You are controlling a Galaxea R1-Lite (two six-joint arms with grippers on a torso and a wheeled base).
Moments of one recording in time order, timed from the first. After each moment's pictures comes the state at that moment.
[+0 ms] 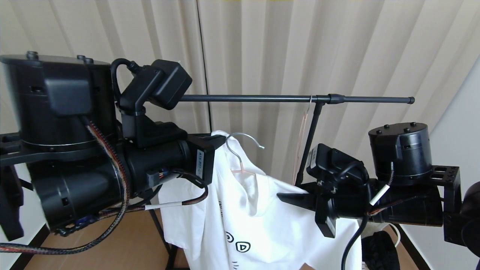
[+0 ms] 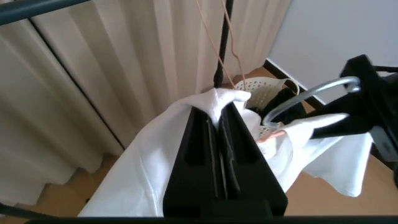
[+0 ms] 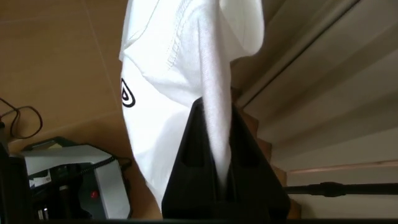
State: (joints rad) left arm -0.78 1.47 -0.94 -0.31 0.12 0.01; right arm 0.63 1.64 -0.78 -0.34 0.35 -0.42
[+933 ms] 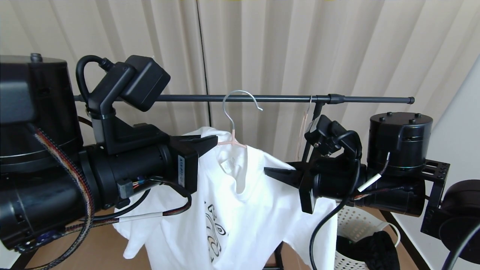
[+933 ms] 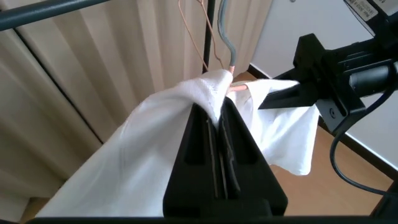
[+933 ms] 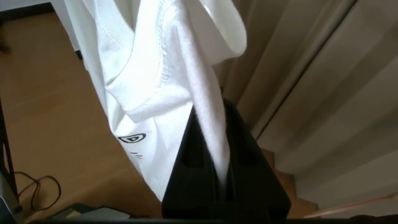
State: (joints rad) left arm -0.78 1.40 -0.89 -0.32 0.10 0.01; right arm 0.65 1.69 -0.80 -0.61 0.34 -0.15
